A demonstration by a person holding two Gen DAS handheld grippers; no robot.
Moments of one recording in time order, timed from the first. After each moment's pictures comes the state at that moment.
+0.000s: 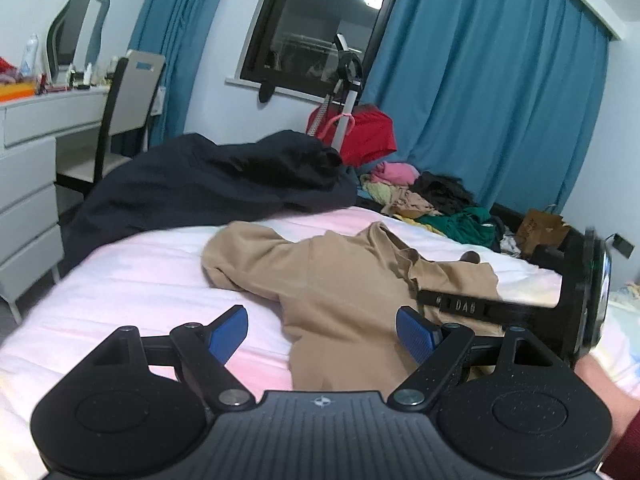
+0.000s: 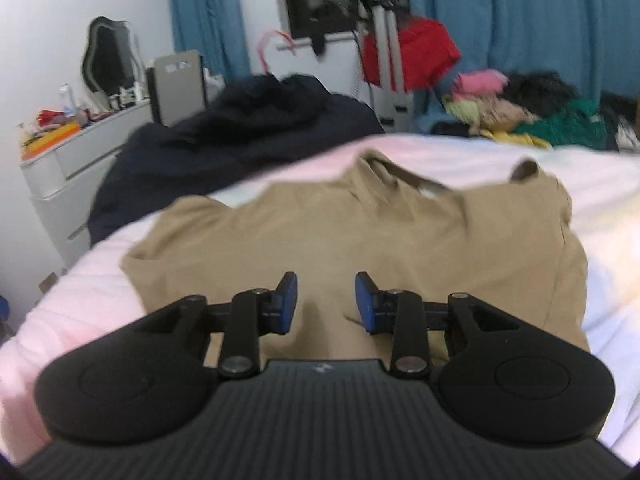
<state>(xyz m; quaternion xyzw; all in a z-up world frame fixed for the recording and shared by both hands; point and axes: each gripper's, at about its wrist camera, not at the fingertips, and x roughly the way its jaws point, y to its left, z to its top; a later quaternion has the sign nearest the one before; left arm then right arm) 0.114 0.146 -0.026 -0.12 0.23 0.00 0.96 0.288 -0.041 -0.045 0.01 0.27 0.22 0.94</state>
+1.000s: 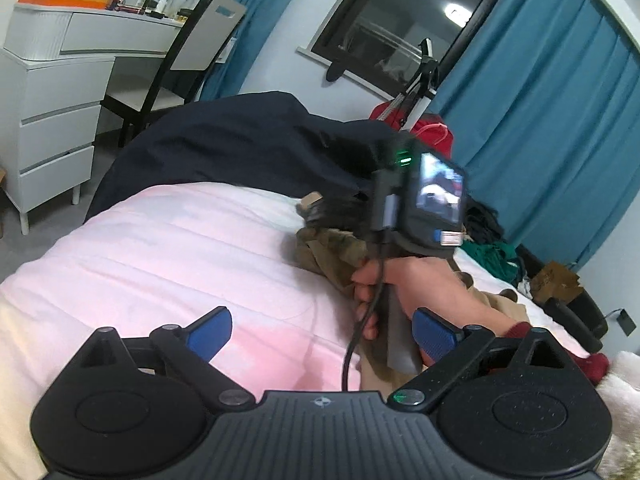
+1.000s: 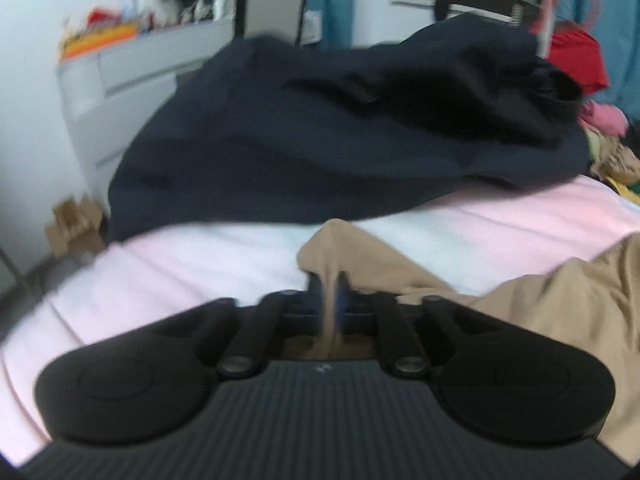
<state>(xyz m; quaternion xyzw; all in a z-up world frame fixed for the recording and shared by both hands) 0.104 0.220 -0.060 -0.26 0.25 0.05 0.93 0.385 0.186 -0.069 -0.09 0.30 0.31 0.90</state>
